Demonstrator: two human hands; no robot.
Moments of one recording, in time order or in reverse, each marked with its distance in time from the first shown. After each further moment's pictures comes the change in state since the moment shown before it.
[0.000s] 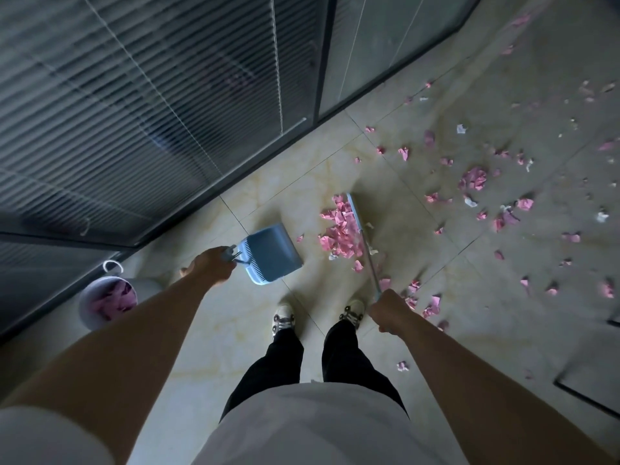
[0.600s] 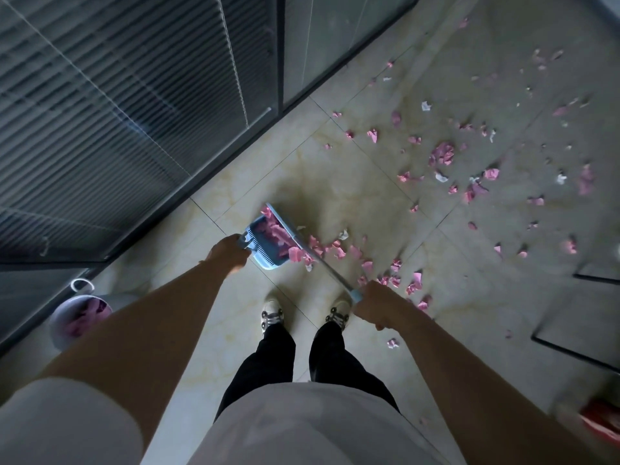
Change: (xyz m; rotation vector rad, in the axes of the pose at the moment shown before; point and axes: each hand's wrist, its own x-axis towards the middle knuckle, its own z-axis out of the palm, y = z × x) left_hand 0.009 0.086 0.018 0.024 -0.028 0.168; right_hand -0.033 0.009 -0.010 -0.149 -0.093 -0.054
